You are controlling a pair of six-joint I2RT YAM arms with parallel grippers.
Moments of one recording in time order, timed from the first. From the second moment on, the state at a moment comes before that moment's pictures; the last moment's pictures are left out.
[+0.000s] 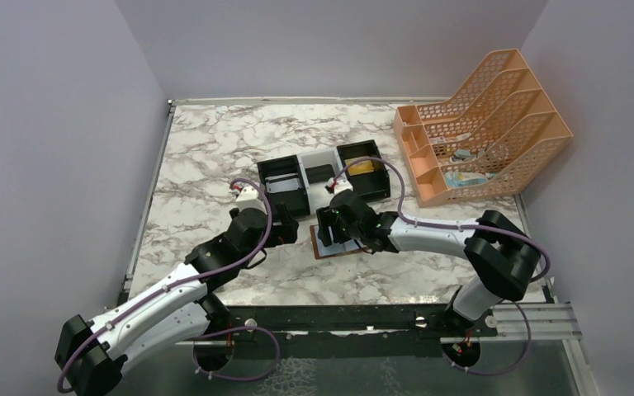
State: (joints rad) left arm -0.79 0.78 0.51 -0.30 -0.36 -0.71; right arm 0.93 1.58 0.84 0.00 0.16 0.46
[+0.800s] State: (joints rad) left arm -0.79 0.77 0.51 -0.31 -0.37 -0.71; right arm 0.97 1.75 0.97 -0.12 0.28 0.46
